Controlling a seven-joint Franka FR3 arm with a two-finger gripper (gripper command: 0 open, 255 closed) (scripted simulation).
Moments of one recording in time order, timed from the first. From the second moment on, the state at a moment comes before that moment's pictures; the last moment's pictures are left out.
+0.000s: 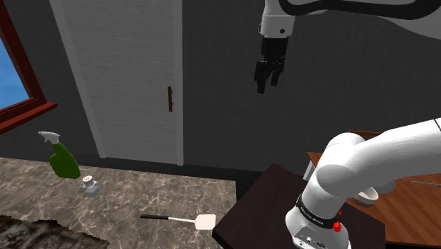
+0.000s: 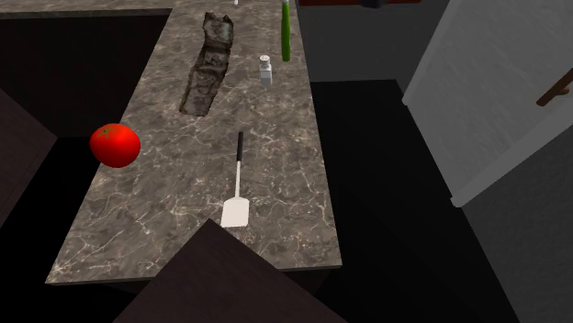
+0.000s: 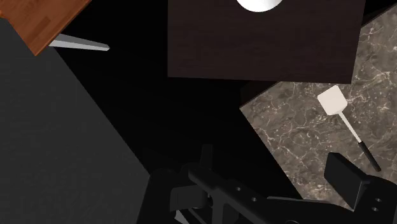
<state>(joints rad) -0.01 -0.78 0.02 -2.27 -0.08 1.44 0.01</state>
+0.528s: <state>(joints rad) 0.04 -0.75 0.05 -2.43 -0.04 1.64 0.00</state>
